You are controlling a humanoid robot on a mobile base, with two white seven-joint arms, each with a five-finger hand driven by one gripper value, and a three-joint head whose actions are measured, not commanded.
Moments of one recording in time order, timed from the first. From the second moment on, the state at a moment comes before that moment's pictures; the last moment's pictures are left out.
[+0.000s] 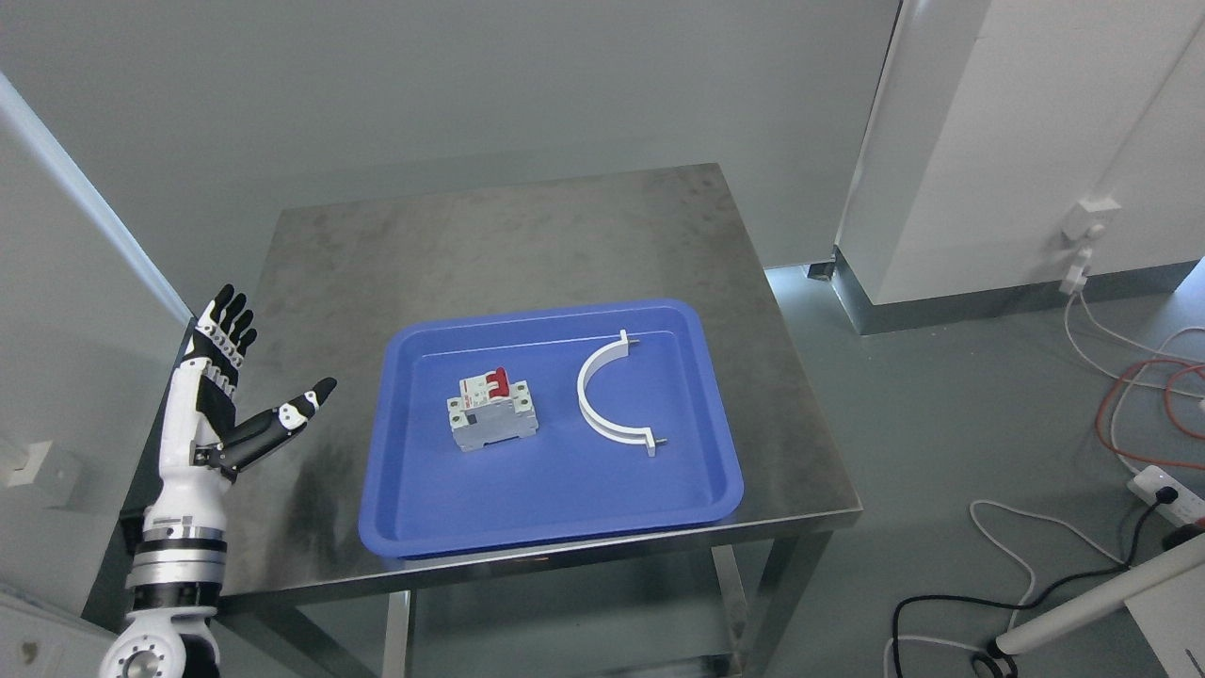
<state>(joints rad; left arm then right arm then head) -0.27 0.00 0.34 -1.65 -0.05 -0.14 -0.27 0.09 0.00 0.00 -0.24 0.07 0.10 -0.14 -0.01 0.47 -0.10</state>
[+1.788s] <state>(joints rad) -0.45 0.21 0.04 -1.64 -0.31 0.12 -0.80 0.09 0.00 0.00 -0.24 0.07 0.10 -0.14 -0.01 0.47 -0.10</state>
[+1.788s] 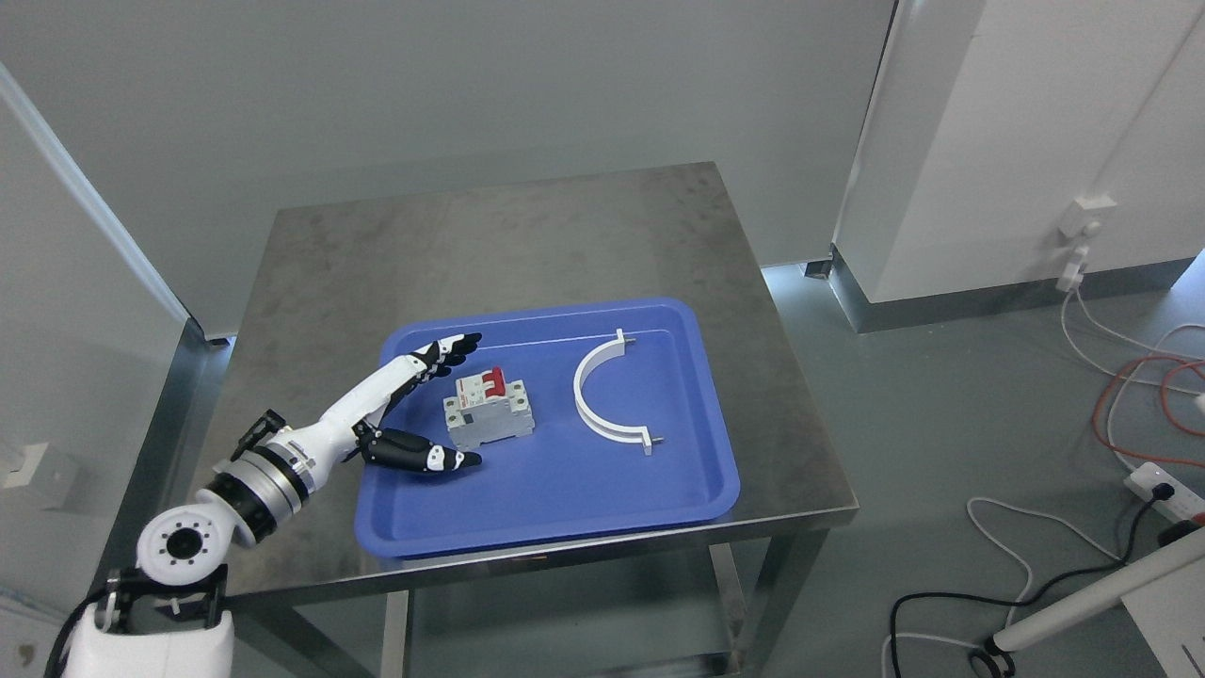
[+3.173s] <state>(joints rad) -0.42 0.06 0.13 -1.62 -0.40 0.00 -0.79 0.09 0.00 0.00 -0.24 0.07 0.10 -0.14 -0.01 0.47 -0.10</state>
